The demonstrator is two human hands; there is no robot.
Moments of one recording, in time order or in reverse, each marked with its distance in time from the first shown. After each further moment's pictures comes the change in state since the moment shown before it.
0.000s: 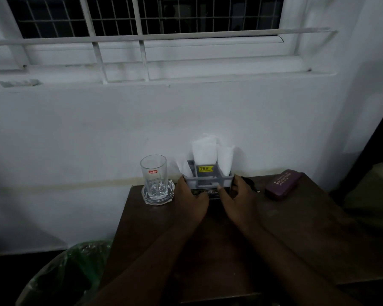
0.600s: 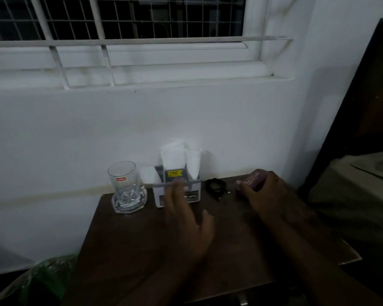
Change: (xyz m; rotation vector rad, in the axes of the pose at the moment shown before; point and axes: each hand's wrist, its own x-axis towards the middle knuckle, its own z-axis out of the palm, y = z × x) left_hand -0.070 0.013 0.032 0.251 0.141 0.501; right_hand 0.038 0.046 -0.118 -0.556 0.347 0.189
